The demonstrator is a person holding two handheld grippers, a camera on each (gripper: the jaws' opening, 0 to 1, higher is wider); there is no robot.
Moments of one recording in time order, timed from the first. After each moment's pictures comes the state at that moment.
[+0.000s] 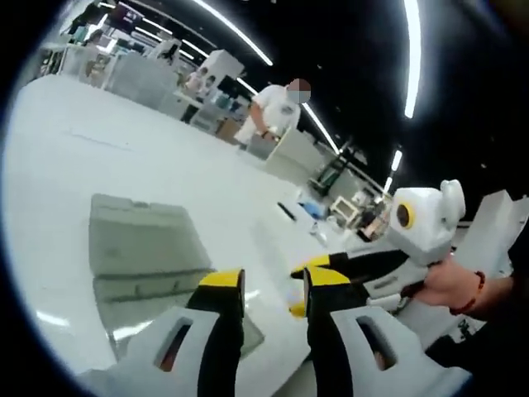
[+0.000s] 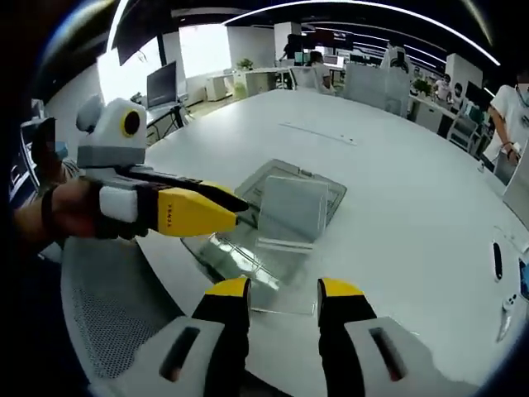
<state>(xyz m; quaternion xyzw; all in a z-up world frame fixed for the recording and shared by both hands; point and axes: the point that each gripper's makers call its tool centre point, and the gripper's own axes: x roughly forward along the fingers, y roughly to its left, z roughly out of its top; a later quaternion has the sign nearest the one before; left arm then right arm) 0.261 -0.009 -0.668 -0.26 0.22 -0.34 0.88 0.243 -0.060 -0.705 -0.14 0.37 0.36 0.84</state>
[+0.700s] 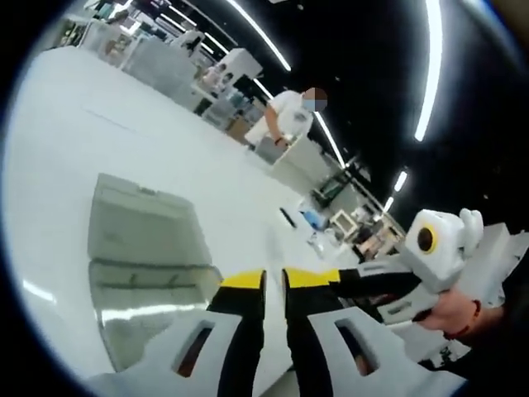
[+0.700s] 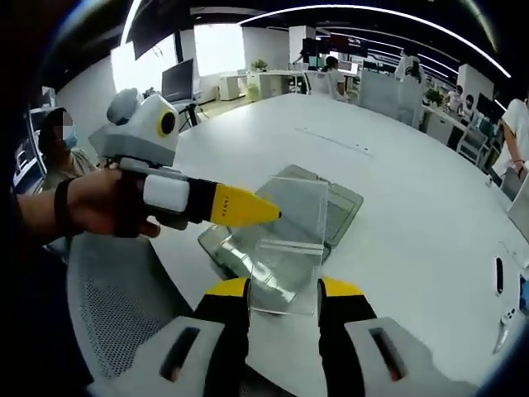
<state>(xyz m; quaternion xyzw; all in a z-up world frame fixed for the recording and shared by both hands) 0.267 -0.003 -0.672 -0.32 0.23 -0.32 0.86 0.230 -0.043 -0.697 -0.16 0.36 0.39 0.83</state>
